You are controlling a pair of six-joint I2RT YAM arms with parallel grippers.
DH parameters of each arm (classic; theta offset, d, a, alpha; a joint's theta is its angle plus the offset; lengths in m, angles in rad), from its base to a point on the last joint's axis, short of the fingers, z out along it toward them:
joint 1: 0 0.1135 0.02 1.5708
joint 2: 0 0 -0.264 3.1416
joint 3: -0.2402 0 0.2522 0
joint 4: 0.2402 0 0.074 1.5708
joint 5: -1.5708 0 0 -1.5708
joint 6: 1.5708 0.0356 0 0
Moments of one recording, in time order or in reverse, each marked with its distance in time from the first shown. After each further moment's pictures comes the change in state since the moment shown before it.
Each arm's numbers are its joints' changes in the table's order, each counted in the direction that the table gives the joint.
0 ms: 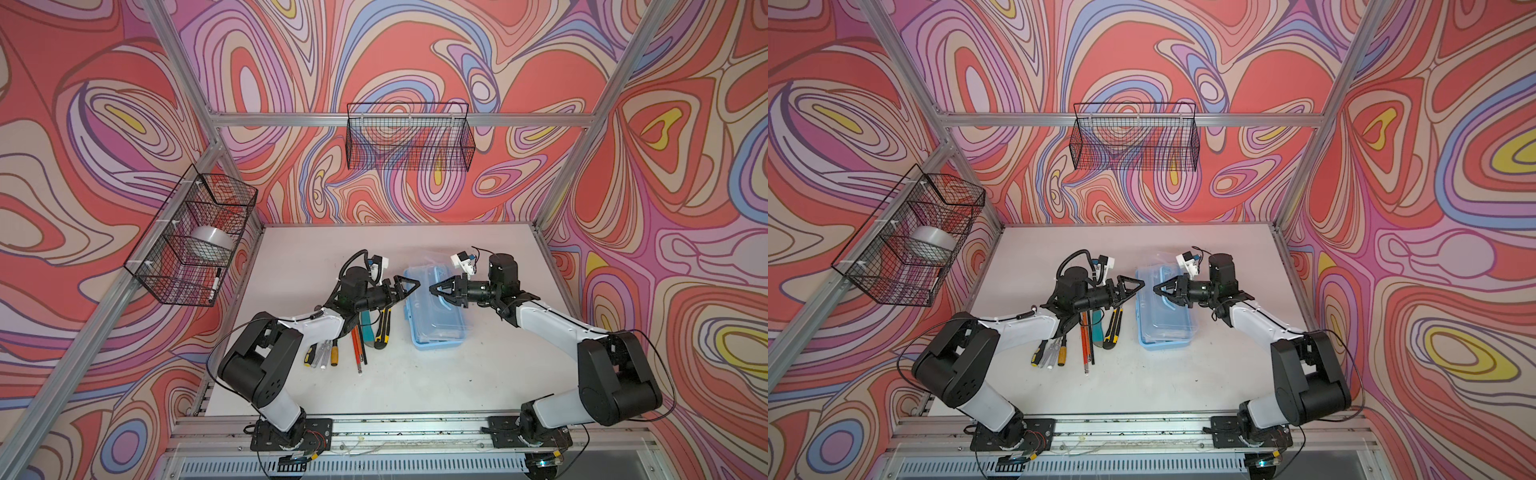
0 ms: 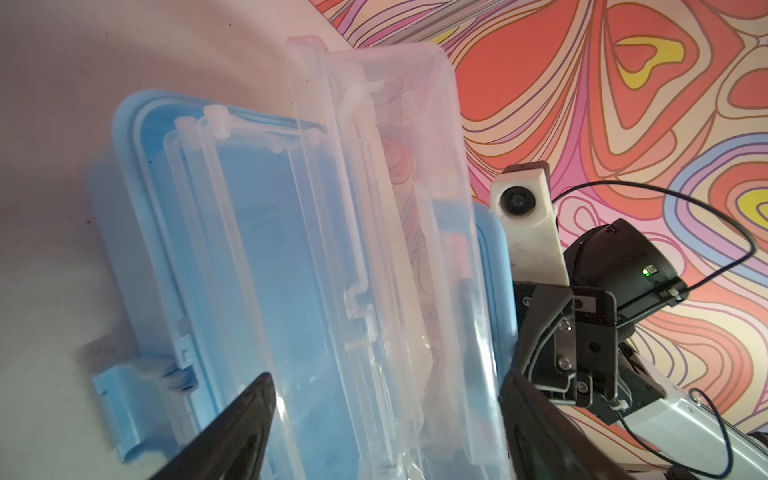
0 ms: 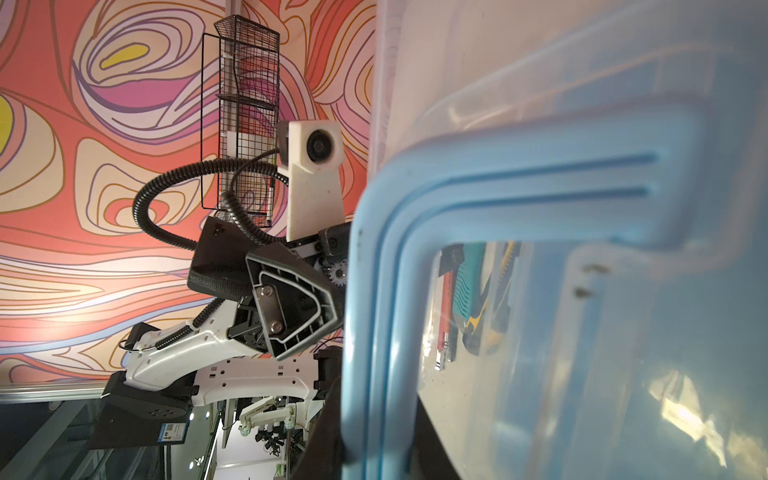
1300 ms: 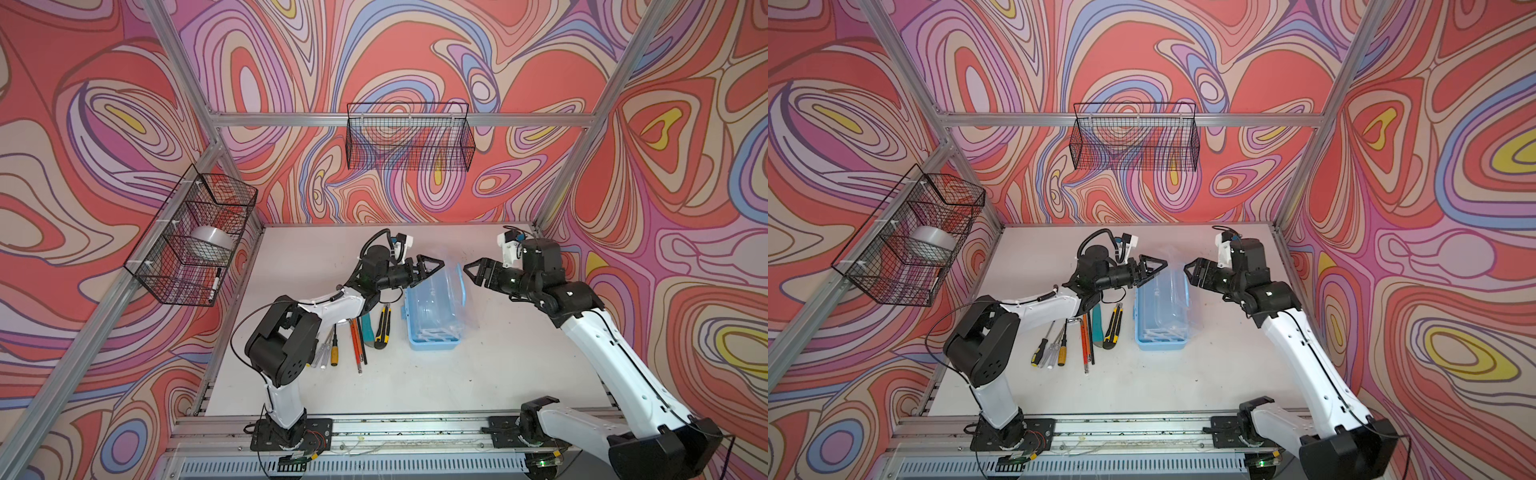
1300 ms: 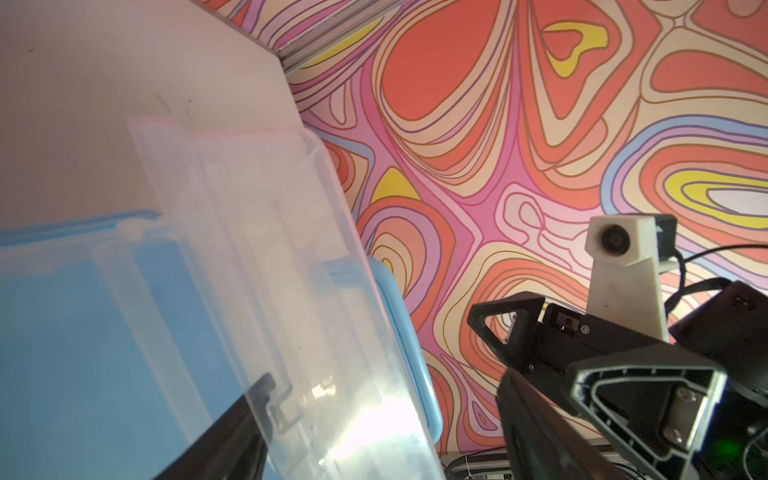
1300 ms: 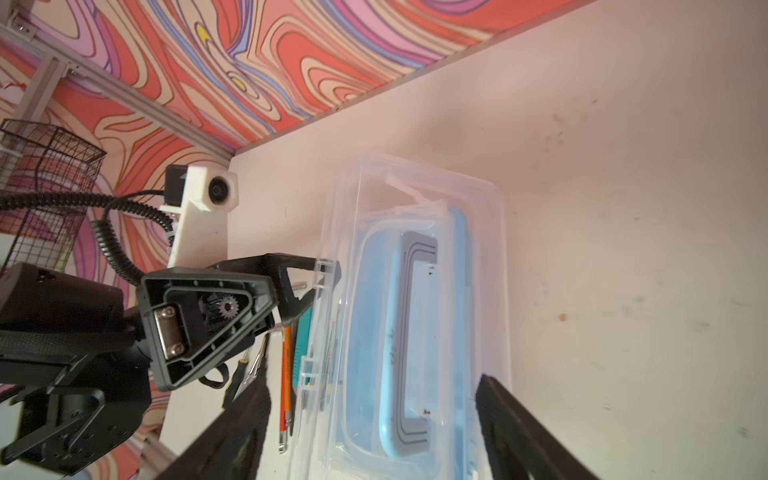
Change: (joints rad) left arm -0.084 -0.196 -0.372 0.016 -0.049 -0.035; right arm -0.002 0.377 -0.357 0.900 -0.830 -0.423
